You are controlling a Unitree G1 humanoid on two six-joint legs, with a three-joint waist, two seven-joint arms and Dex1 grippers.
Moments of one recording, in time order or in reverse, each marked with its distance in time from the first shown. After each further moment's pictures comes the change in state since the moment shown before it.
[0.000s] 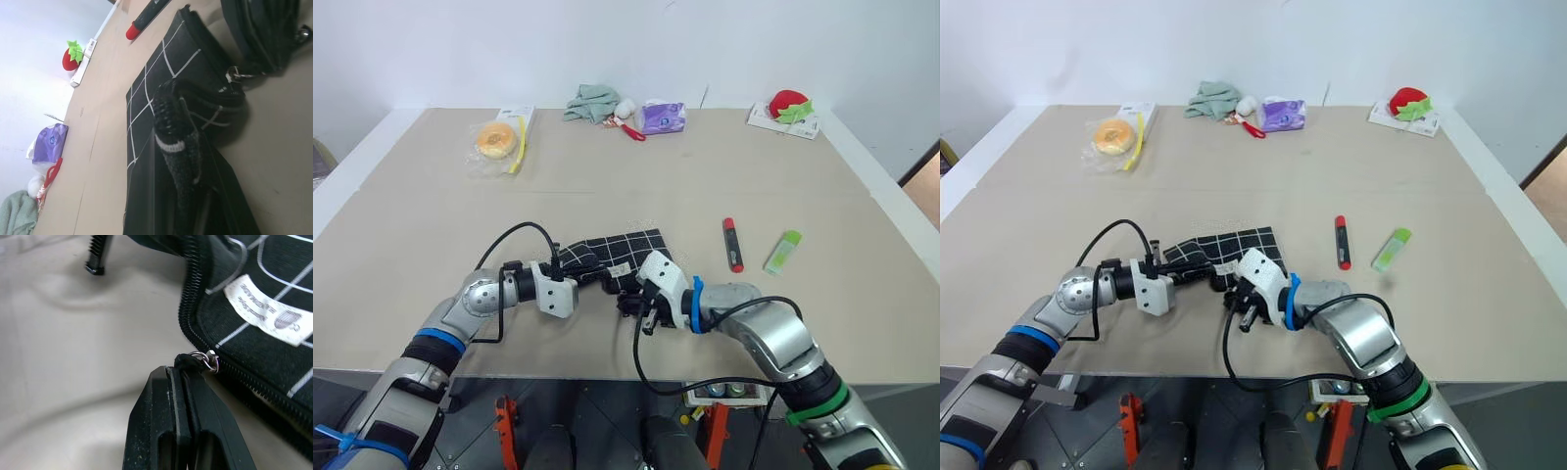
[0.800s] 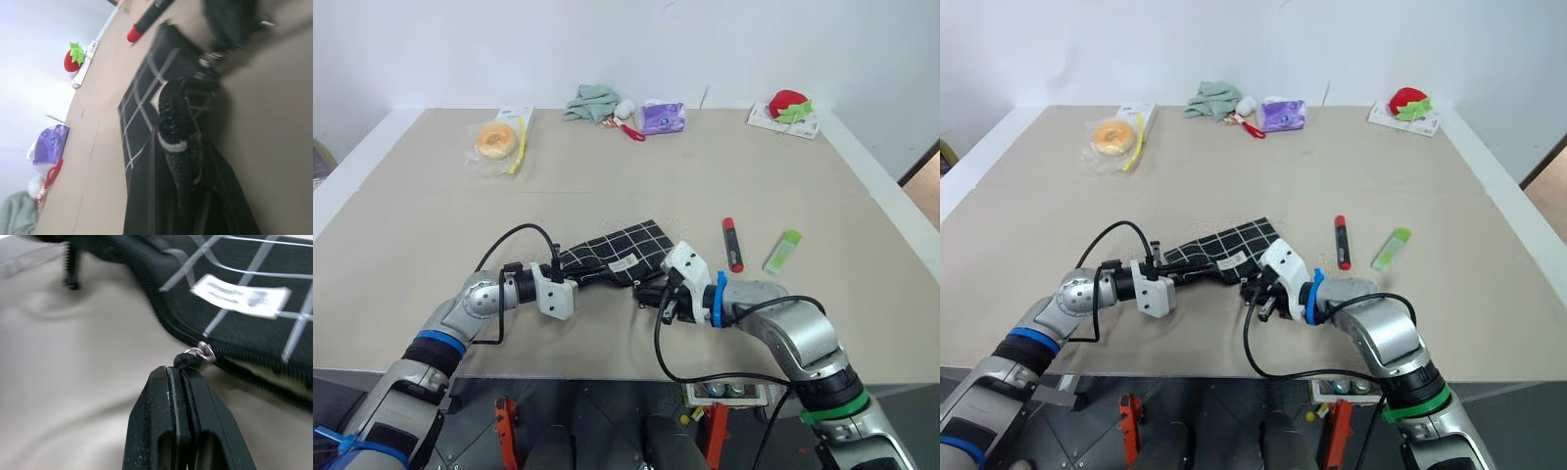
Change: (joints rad) left arm 0.023 -0.032 0.003 -0.030 -0.027 0.033 -0.003; right arm 0.057 -0.014 -0.088 -0.054 0.092 0.023 0.024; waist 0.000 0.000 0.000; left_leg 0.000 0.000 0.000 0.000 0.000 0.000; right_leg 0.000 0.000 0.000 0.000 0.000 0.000
